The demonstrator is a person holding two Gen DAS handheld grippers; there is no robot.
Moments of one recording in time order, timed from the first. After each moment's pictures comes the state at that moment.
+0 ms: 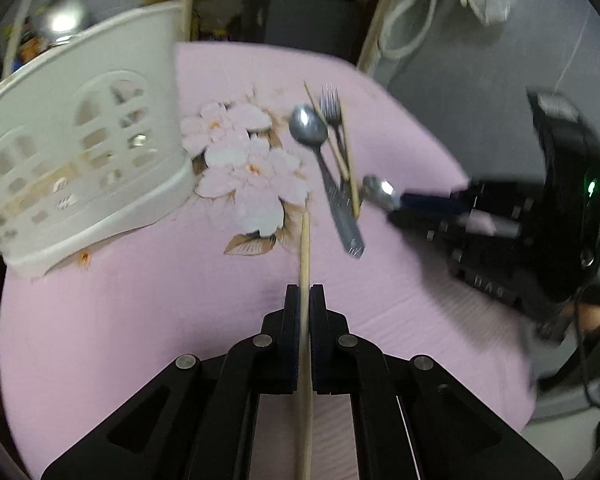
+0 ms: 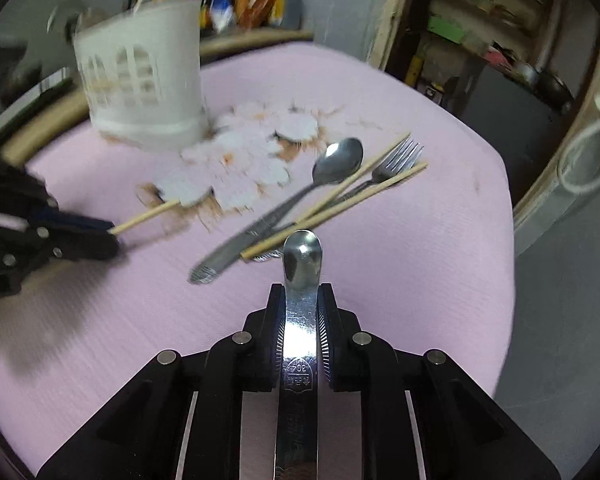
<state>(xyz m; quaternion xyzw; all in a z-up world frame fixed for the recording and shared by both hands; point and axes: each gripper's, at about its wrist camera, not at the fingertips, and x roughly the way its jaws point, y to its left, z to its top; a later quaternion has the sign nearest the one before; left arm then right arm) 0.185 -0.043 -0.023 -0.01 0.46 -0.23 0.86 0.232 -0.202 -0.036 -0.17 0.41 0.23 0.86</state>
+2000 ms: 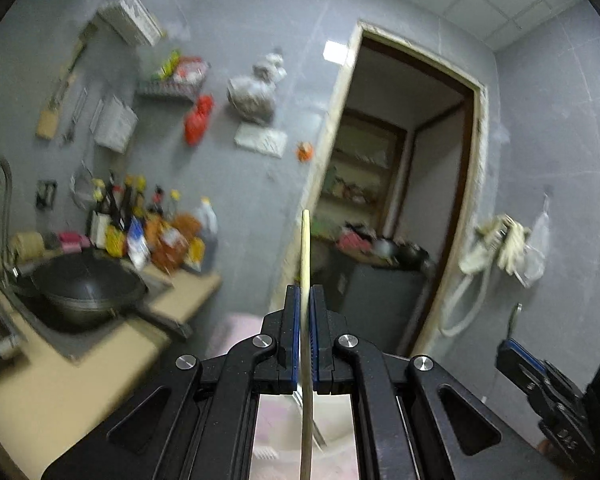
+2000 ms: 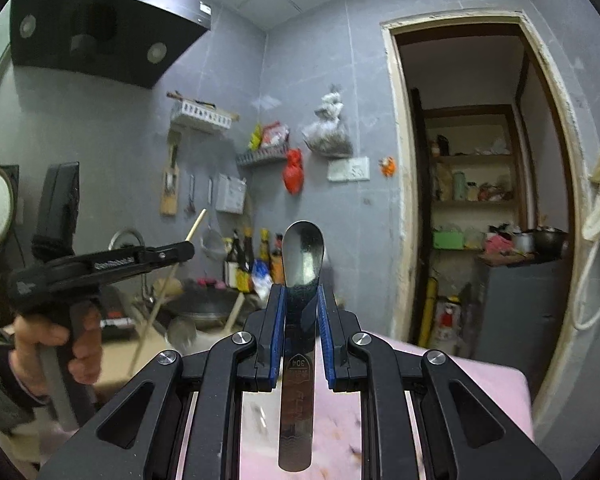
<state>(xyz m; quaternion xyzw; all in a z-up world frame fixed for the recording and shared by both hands) 0.184 0.114 0.140 -0.13 0.03 -0.07 0.99 0.192 -0.147 0.106 -0.02 -0.01 0.32 0.95</state>
